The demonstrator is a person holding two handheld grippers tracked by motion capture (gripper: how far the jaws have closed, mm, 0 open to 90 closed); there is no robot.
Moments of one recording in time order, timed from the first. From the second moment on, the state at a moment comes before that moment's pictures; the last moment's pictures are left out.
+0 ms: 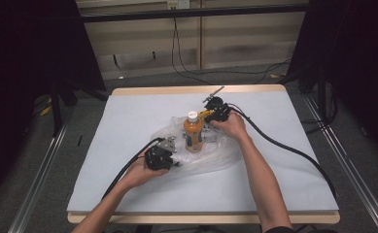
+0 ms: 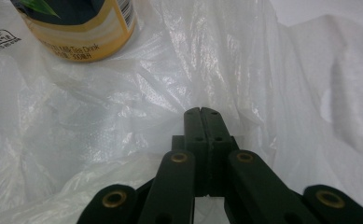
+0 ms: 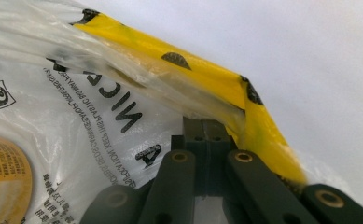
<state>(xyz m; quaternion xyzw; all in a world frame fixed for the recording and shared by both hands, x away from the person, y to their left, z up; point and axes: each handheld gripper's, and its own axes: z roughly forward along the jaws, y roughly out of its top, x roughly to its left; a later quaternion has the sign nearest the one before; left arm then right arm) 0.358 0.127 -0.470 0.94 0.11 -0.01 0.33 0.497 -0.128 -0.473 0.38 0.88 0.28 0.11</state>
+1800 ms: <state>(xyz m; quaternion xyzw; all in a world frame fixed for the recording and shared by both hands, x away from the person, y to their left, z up) 0.381 0.155 -0.439 0.85 0.24 0.06 0.45 0.381 -0.189 -0.405 0.31 0.80 0.47 0.18</state>
